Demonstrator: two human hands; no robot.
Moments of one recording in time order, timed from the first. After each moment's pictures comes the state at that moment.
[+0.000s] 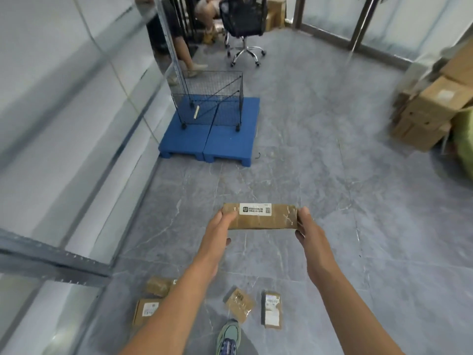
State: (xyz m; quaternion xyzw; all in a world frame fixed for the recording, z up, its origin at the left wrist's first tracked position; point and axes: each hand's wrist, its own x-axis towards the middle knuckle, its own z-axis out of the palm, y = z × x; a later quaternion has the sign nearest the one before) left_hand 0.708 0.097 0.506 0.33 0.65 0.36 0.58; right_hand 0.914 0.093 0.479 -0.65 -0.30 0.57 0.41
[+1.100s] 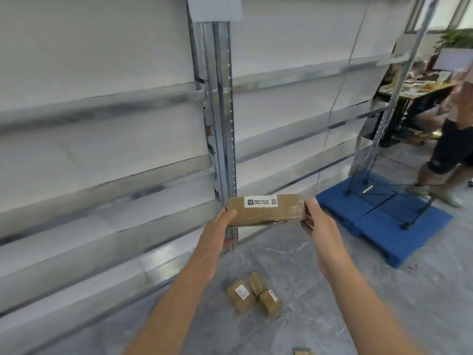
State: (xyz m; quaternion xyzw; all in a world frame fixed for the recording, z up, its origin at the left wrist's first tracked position) left_hand 0.546 -0.268 0.703 0.15 0.69 0.65 0.29; right_hand 0.669 -0.084 0.683 -0.35 -0.62 0.65 0.27
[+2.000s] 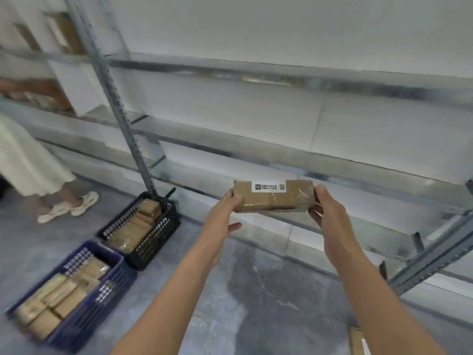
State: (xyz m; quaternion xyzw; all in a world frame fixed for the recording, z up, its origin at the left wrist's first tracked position) left_hand 0.474 -0.689 0.692 -0.13 0.66 0.74 -0.04; right_hand 0.409 -0.473 0.692 -0.04 -0.70 0.71 -0.04
